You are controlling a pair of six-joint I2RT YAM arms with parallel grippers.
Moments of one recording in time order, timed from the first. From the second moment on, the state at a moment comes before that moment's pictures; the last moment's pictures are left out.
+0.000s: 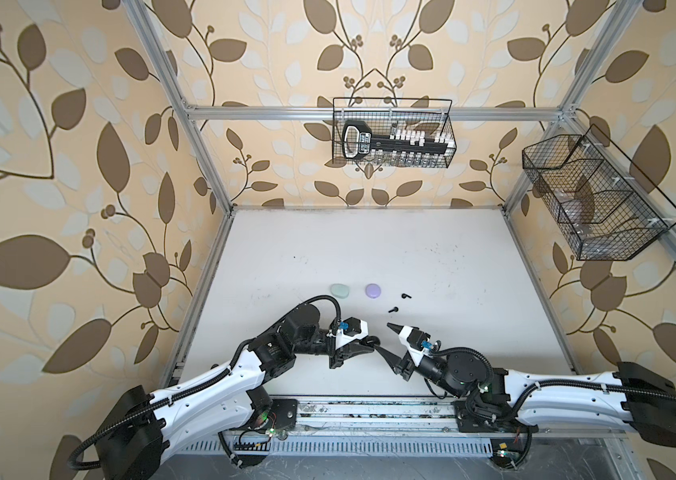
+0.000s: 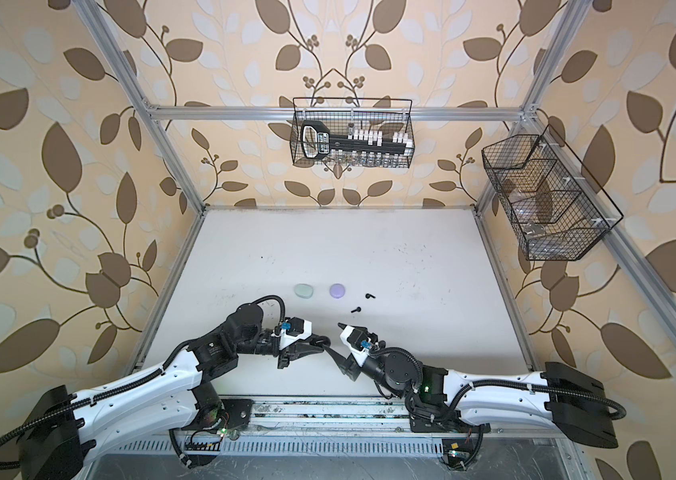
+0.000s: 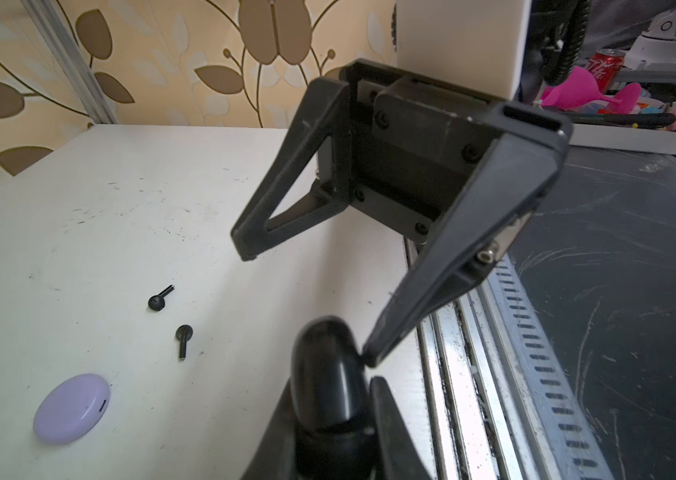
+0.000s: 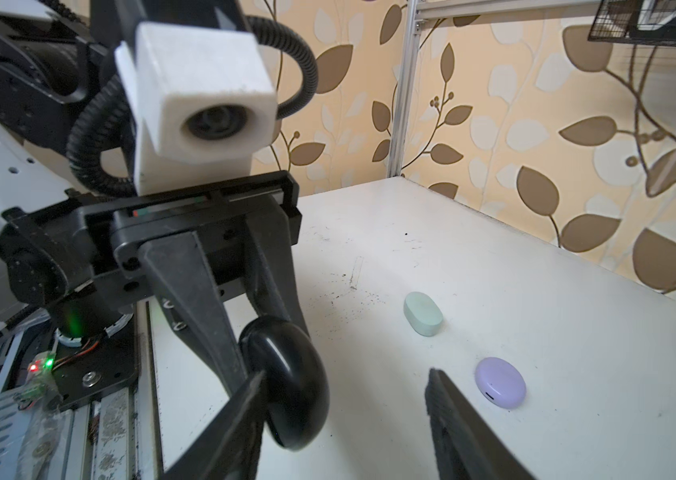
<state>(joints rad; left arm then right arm) -0.80 0.88 0.39 0.12 0.64 0.26 1.27 0.88 0.21 0.63 0.40 -0.03</state>
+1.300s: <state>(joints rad) -0.81 0.85 0.39 0.12 0.65 0.25 1.20 0.91 0.21 0.65 0.17 0.07</state>
